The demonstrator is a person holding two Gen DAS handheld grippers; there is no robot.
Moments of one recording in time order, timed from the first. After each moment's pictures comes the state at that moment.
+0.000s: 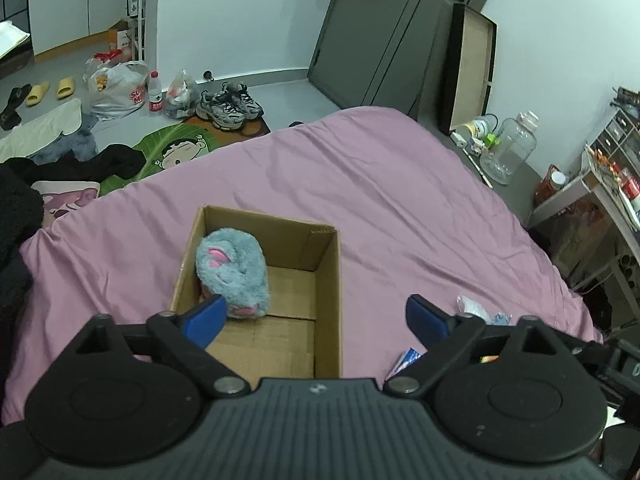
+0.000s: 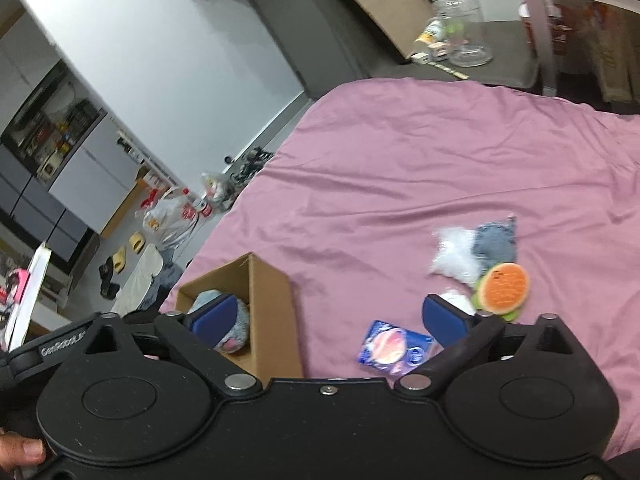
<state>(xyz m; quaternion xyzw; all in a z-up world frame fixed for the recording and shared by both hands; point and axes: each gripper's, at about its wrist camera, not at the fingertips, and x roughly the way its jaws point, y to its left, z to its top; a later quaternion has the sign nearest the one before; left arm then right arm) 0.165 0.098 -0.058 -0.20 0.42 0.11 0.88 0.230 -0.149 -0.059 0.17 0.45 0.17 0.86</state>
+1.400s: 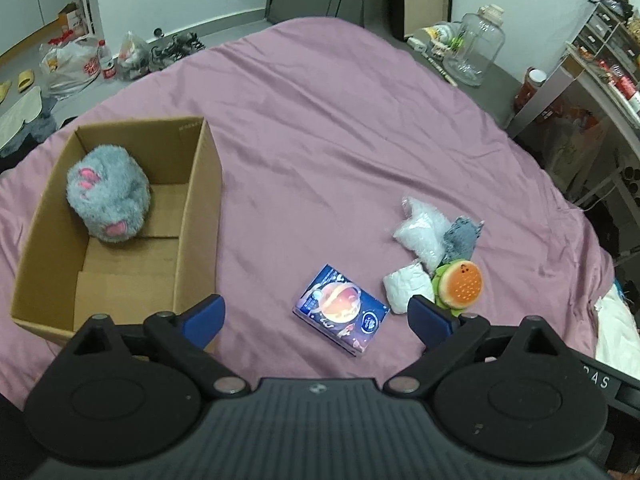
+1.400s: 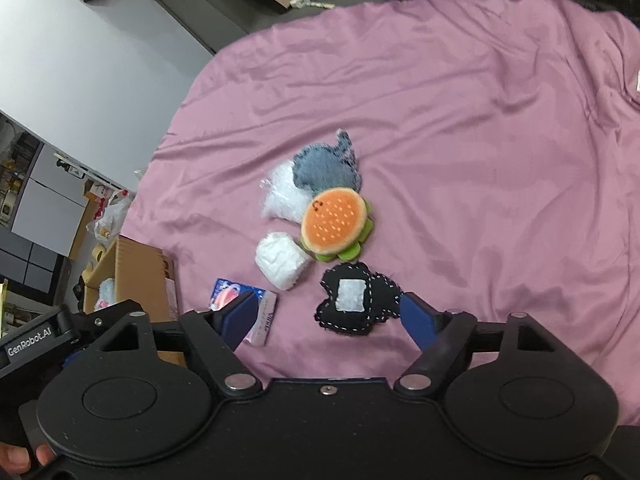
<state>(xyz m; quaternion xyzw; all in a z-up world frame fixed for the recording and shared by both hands) 0.204 -0.030 -0.126 -0.15 0.50 0.08 0.85 0.235 -0.268 -0.164 0.23 0.53 0.10 0.81</state>
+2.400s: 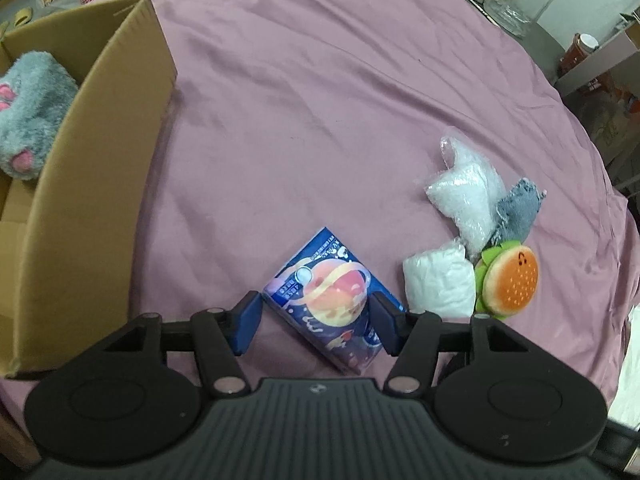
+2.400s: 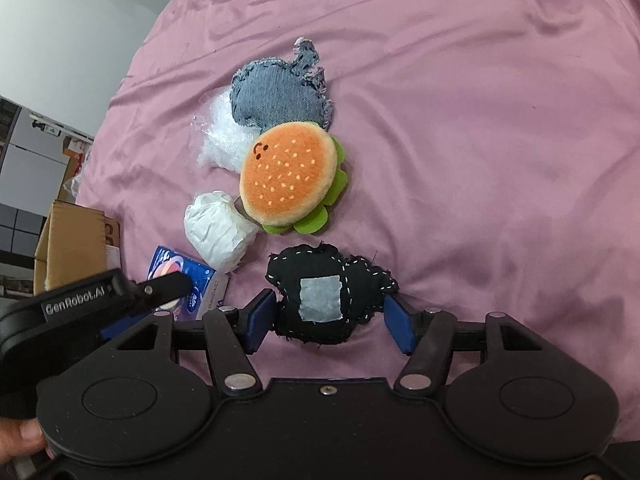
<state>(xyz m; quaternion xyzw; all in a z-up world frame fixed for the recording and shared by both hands) 0.256 -0.043 -0.219 -0.20 0.57 0.09 0.79 0.273 -0.254 -0.239 0.20 0.60 0.11 0.76</state>
